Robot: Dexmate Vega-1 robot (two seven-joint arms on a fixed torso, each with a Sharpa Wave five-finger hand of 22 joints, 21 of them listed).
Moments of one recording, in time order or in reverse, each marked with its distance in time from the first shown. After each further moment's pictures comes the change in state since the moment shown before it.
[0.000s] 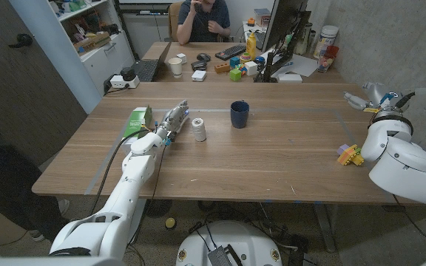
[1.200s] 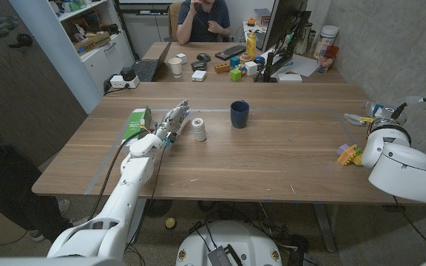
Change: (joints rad) left arm 0.038 0.012 0.008 -0.065 -0.005 -0.001 -0.002; left_hand 0.000 0.000 0.000 0.000 0.000 -0.005 -0.005 0.000 0.000 0.000 0.000 0.000 0.000 0.000 0.000 0.000 0.000 0.000 0.000 0.000 0.000; right arm 0.062 -0.079 -0.107 0.007 0.134 -0.108 0.023; right_hand 0.049 -0.004 -0.002 -0.043 0.000 -0.021 -0.031 0.000 0.000 -0.034 -0.020 0.000 0.000 -0.009 0.009 0.000 0.002 -0.002 0.009 -0.006 0.000
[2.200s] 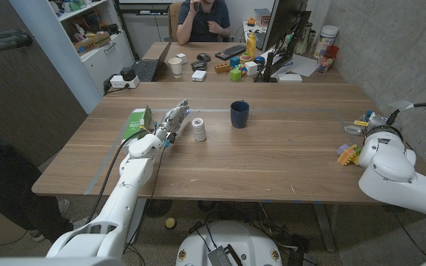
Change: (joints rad) left arm 0.020 0.010 0.007 -0.036 -0.007 0.008 0.006; left_hand 0.000 0.000 0.000 0.000 0.000 -0.007 0.004 0.000 0.000 0.000 0.000 0.000 0.000 0.000 0.000 0.000 0.000 0.000 0.000 0.000 0.000; right arm 0.013 0.110 -0.064 0.096 -0.440 -0.003 0.464; right_hand 0.068 0.011 0.000 -0.039 0.000 -0.040 -0.039 0.000 0.005 -0.062 -0.031 -0.006 0.000 -0.040 0.000 -0.008 0.000 -0.043 0.000 -0.010 -0.002
